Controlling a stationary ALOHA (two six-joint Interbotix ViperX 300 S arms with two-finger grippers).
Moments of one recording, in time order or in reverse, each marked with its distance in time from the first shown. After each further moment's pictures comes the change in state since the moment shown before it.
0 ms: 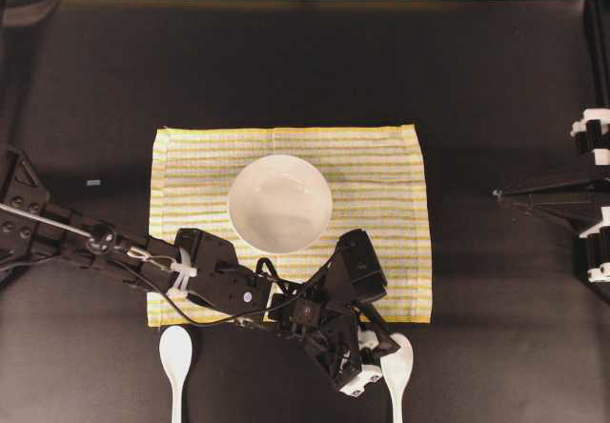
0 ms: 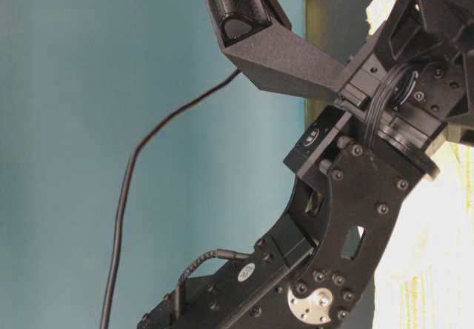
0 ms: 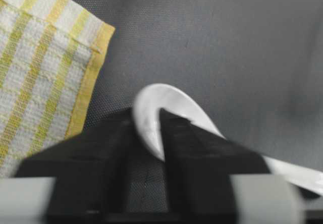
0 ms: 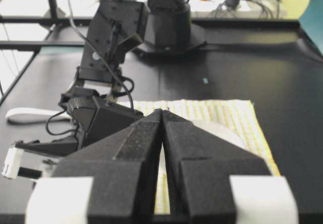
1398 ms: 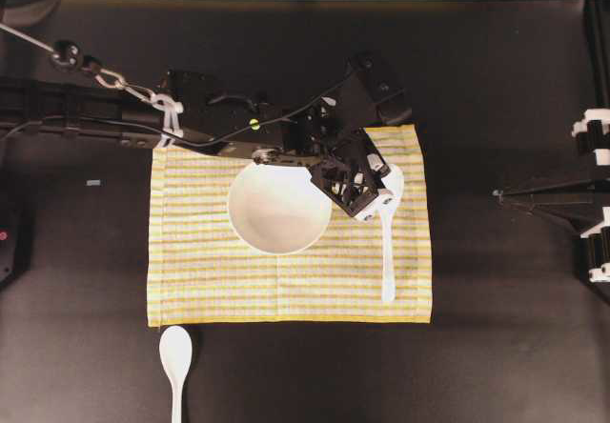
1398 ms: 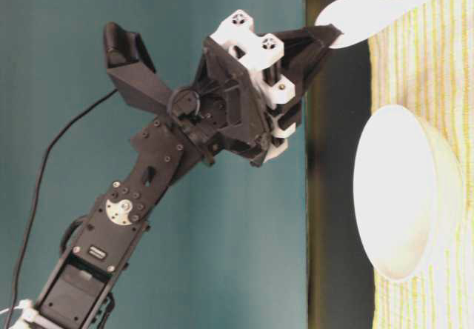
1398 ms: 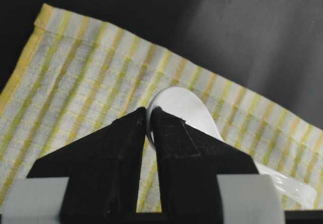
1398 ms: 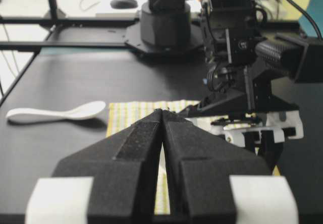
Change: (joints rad) left arm 0.351 -0.150 -0.106 0.002 0.468 0.304; right arm 0.000 -0.008 0.005 -0.002 -0.002 0.000
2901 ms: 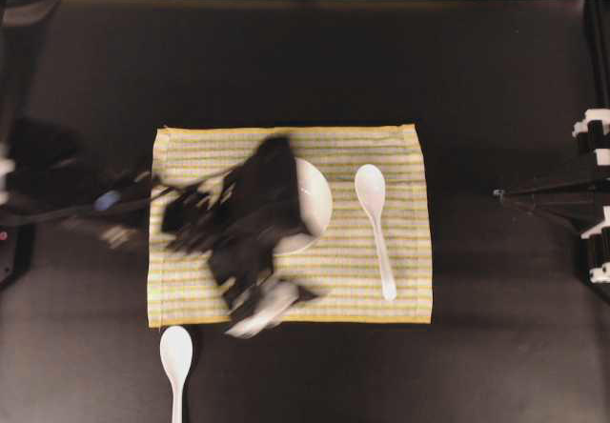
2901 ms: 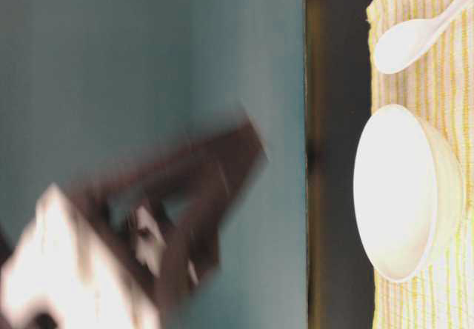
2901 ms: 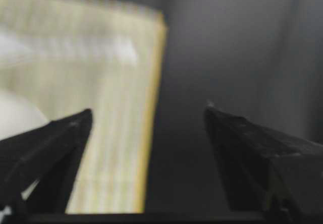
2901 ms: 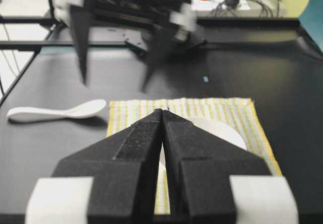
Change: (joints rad) left arm -0.301 -0.480 0.383 0.002 0.014 0.029; right arm 0.000 -0.006 0.009 0.009 0.002 0.000
